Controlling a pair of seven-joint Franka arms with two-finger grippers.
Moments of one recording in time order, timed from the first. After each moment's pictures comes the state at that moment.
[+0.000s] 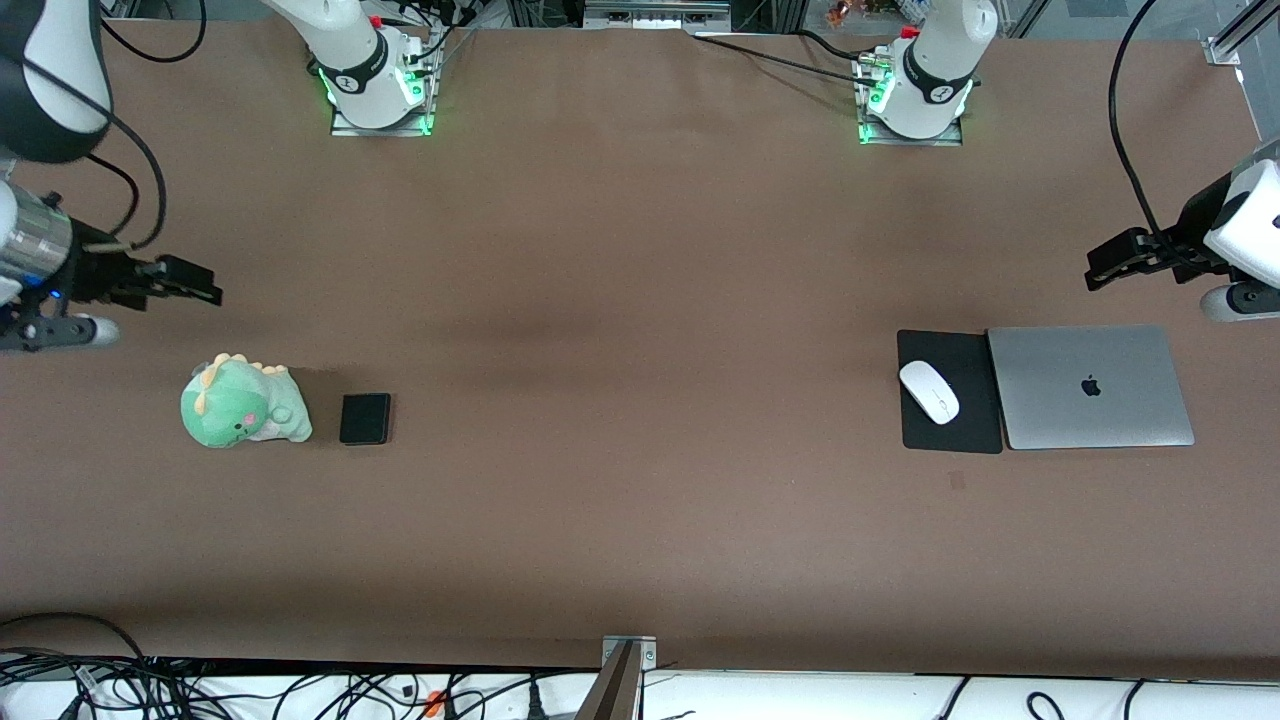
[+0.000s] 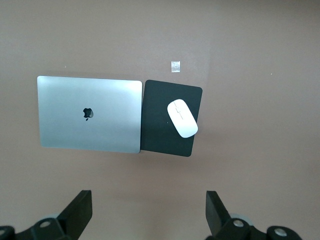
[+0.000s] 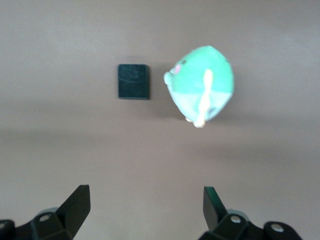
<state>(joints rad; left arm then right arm) 0.02 0.08 -0.03 -1.54 0.03 1.56 -0.11 0.22 0.12 -0.27 -1.63 0.04 1.64 -0.12</state>
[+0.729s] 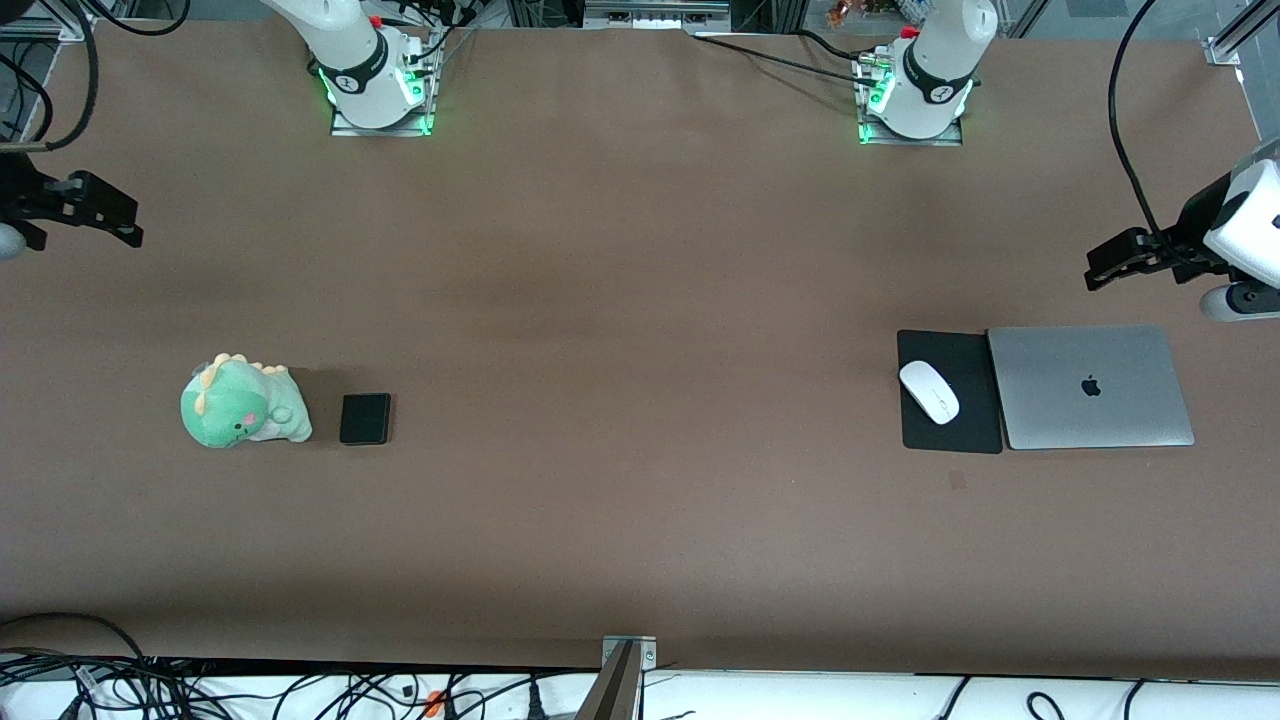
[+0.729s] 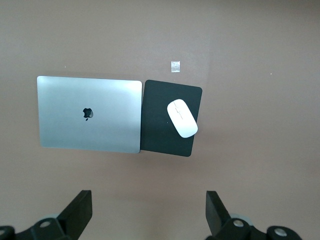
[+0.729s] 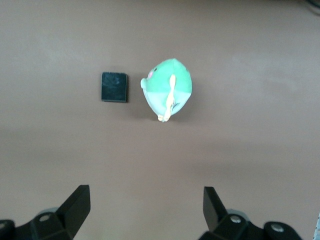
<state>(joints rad) 0.02 0.08 -0.03 -1.54 0.03 1.56 -0.11 0.22 0.00 -0.25 -1.56 -0.07 1.58 -0.12</state>
